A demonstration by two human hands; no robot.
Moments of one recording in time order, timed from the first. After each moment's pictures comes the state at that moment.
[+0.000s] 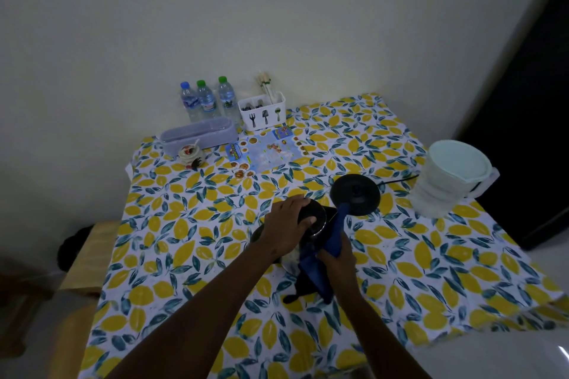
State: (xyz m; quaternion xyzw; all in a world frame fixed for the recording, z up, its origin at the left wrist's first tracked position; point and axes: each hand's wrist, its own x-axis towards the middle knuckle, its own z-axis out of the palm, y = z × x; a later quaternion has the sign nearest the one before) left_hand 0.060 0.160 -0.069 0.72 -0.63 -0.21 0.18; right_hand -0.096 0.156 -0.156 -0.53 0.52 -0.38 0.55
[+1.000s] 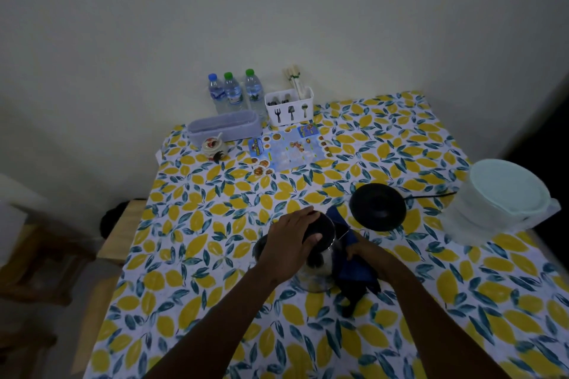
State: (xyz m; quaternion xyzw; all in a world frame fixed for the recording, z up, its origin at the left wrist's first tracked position) left_hand 0.052 0.169 -0.079 0.74 -0.62 -0.15 0.20; right_hand -0.122 0.031 -0.157 -0.56 0.41 -0.04 0.72
